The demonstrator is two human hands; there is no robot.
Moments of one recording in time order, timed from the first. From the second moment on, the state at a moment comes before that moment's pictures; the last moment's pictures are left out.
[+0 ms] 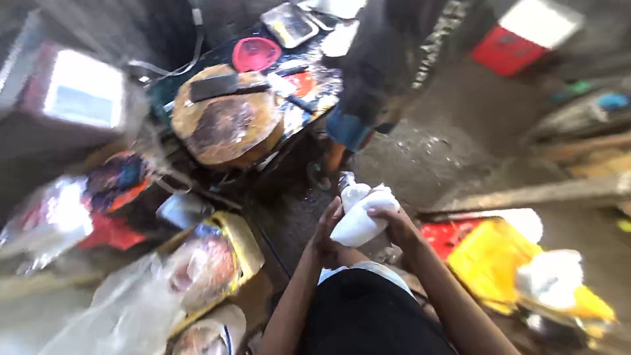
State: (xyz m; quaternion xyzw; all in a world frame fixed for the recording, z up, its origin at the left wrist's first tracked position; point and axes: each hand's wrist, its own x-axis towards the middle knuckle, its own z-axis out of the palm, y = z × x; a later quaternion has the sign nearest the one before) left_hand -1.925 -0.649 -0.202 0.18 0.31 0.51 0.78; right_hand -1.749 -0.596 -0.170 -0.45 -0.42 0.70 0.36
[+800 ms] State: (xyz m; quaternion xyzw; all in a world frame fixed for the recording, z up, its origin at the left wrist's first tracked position) left_hand -1.649 -0.363 -0.179 0.85 -0.03 0.20 0.48; right_hand -1.505 -0.535 -0.165 -0.44 -0.14 0.63 0.63
